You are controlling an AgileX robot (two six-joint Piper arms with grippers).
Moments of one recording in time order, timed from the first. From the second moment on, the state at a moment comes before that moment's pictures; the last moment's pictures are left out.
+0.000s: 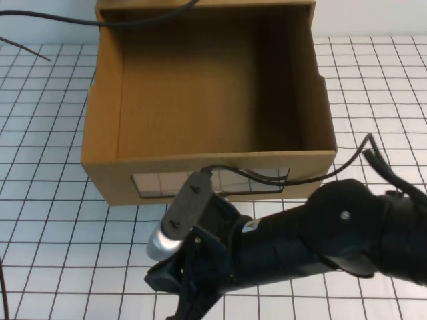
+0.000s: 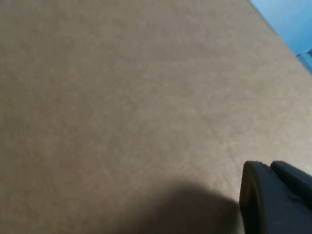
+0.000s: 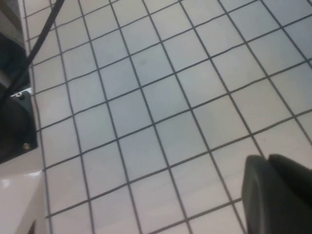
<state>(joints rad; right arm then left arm) 0.95 1.59 -1.00 1.11 0.42 -1.10 -0.21 2.12 -2.33 -0.75 1.02 0.26</state>
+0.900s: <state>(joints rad) 0.68 2.03 -1.62 0.99 0.45 -1.14 -0.21 2.14 -2.34 -0.76 1.02 0.26</state>
